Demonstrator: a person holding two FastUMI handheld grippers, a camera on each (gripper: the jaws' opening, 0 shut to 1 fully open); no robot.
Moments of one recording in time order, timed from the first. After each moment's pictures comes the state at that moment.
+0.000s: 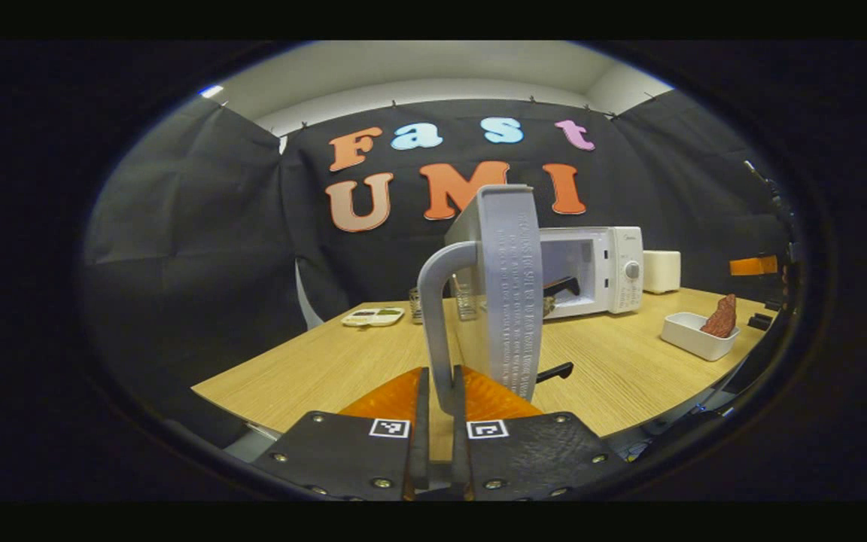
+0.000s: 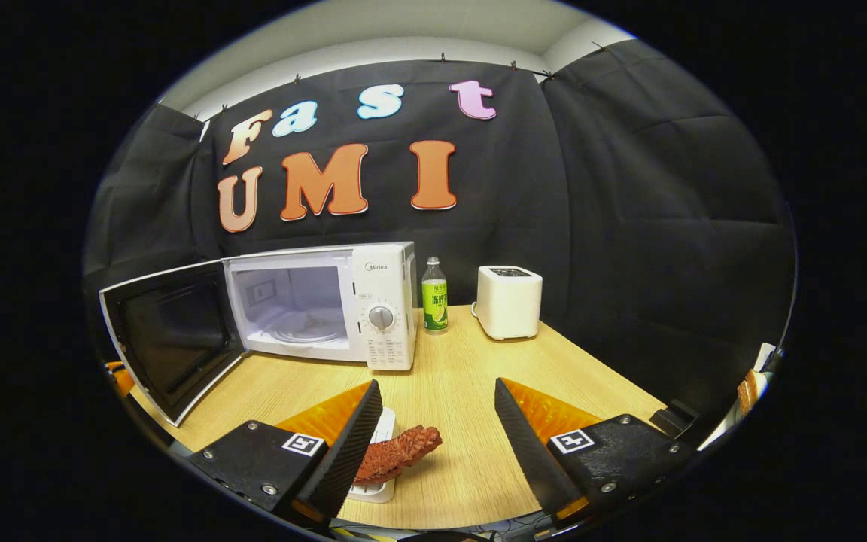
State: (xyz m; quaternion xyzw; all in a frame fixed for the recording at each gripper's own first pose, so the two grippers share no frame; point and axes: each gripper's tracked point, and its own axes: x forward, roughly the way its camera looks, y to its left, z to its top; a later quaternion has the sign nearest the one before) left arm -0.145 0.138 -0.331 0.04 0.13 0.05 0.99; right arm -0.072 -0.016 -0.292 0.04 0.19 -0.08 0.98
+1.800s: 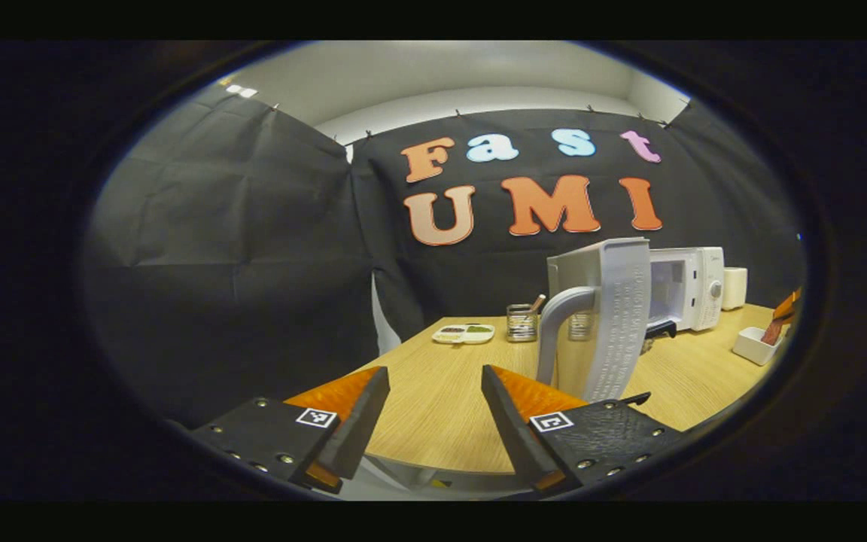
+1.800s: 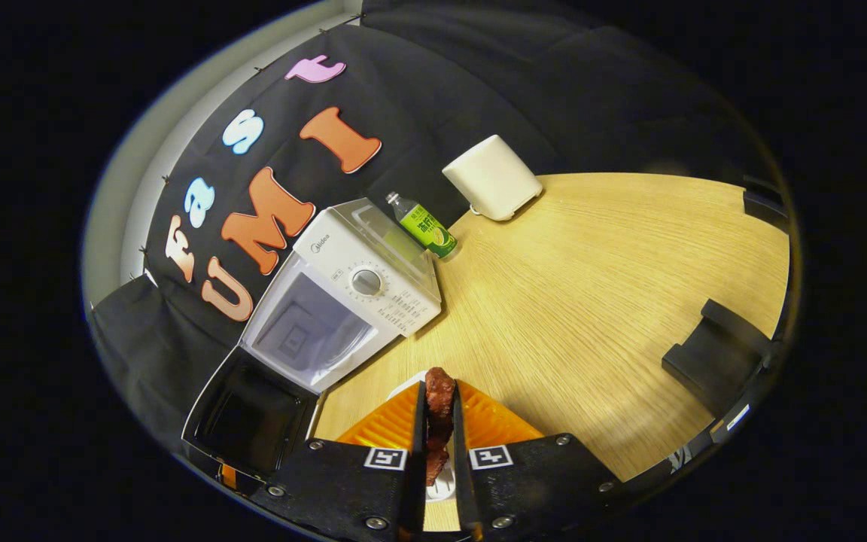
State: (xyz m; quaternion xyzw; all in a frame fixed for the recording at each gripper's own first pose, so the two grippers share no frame) left arm -0.152 0.272 -0.296 0.04 0.11 0.17 0.98; right arm -0.064 0.016 -0.363 0.39 0.28 -0.06 0.88
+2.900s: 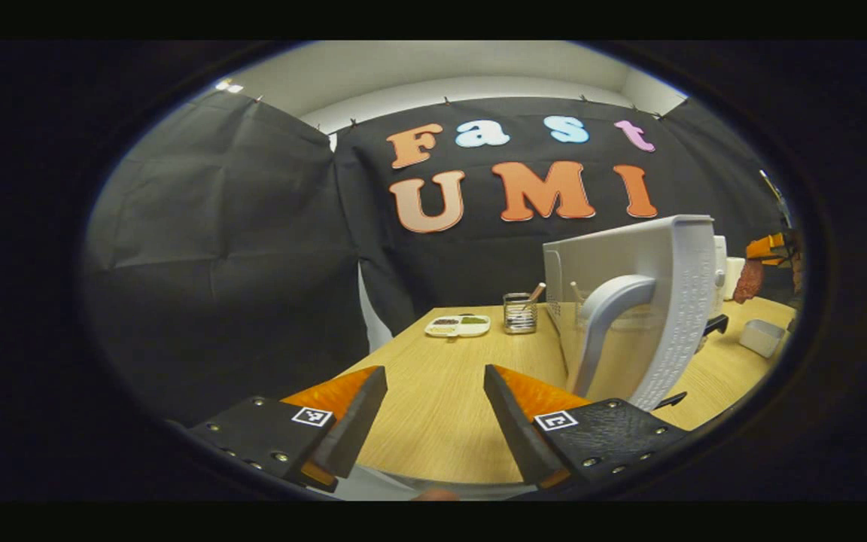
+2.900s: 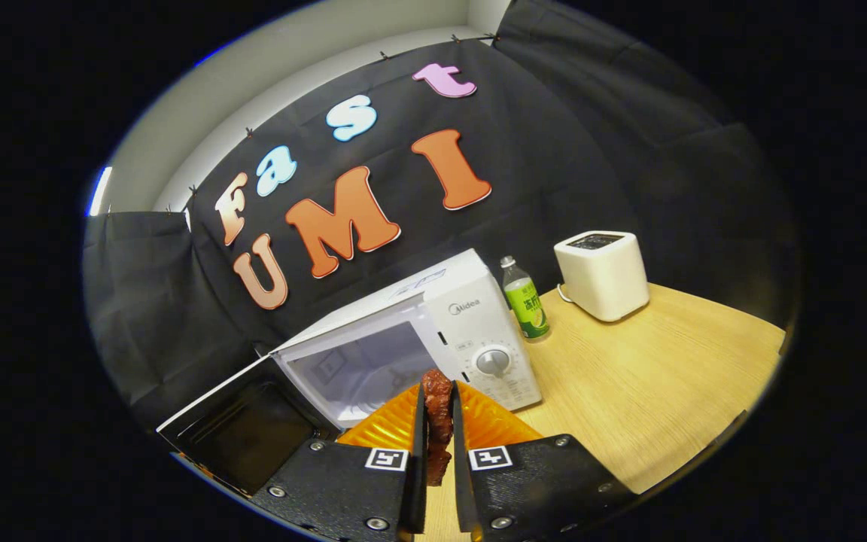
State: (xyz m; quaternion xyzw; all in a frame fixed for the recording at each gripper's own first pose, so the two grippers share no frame) left arm -0.119 0.296 -0.311 0.05 0.14 0.14 0.98; right arm 0.060 0.095 -0.260 0.24 0.17 0.00 0.95
